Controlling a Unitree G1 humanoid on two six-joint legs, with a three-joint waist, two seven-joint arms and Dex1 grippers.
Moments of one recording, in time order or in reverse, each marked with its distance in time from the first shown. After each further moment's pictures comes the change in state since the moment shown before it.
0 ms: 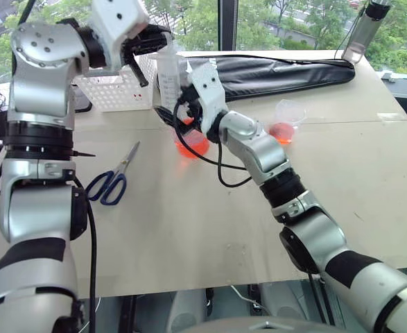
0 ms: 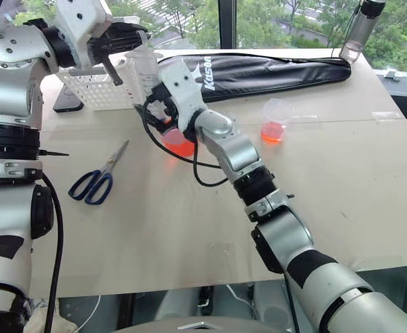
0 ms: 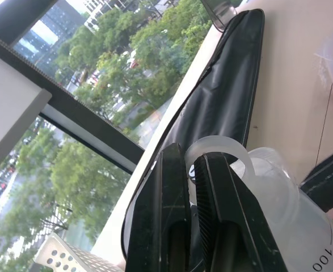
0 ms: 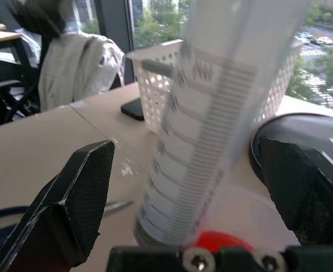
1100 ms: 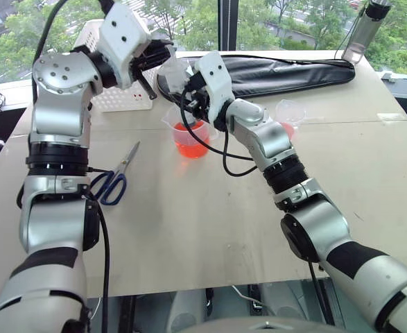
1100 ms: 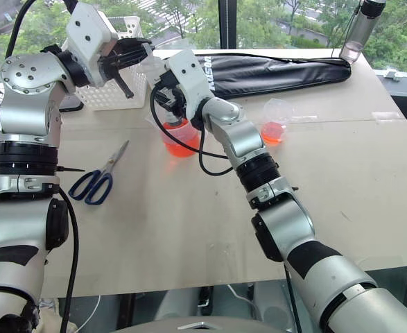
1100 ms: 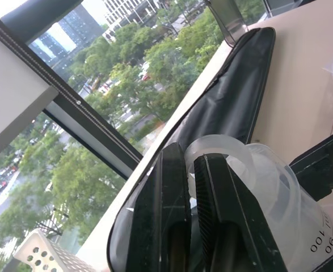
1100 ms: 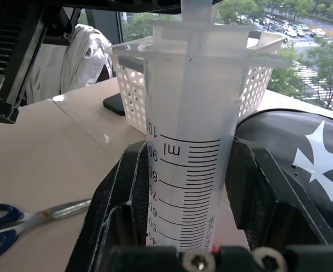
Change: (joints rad) left arm 0.119 -0.074 0.078 -0.033 -0.025 0.011 0.058; right arm -0.046 -0.021 -0.062 0.138 -0.080 -0.024 0.055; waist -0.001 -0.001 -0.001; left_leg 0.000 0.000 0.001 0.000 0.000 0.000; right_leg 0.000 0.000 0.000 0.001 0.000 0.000
